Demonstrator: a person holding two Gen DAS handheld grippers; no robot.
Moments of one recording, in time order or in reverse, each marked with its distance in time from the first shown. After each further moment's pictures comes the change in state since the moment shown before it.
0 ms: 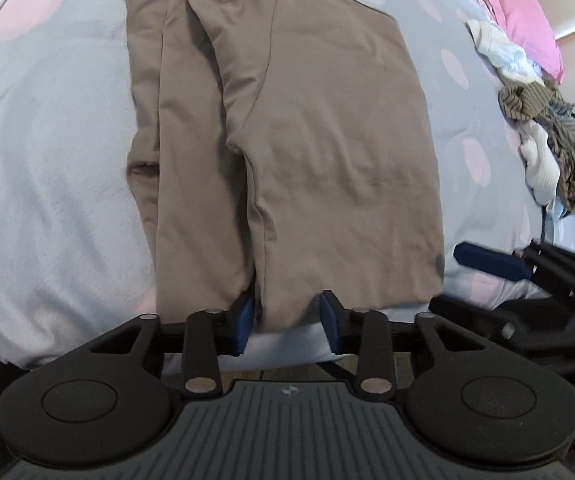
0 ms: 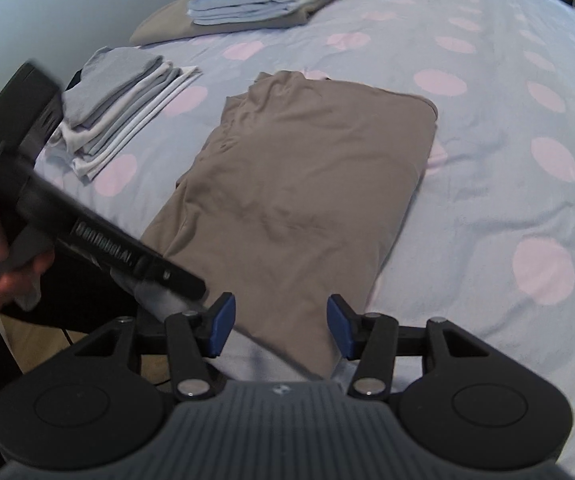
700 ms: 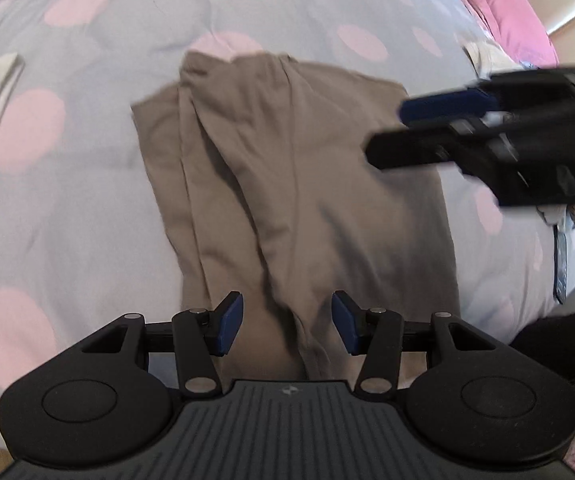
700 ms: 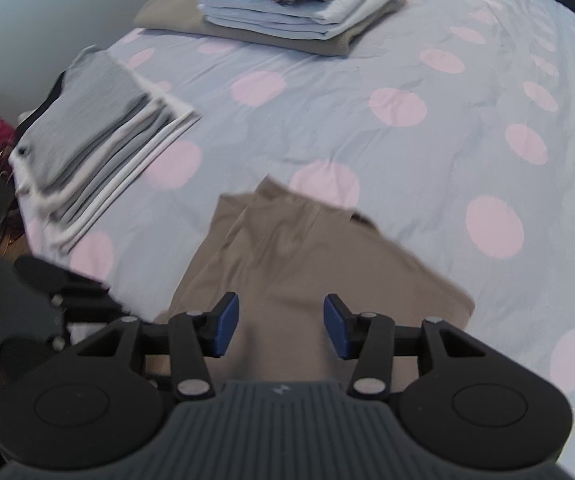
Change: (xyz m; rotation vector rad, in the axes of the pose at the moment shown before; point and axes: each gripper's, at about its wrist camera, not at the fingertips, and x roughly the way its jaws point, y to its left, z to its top) left arm -0.023 0.006 0.056 0.119 -0.051 0.058; right arm 0.064 0.000 0.181 -0.135 0.147 0.029
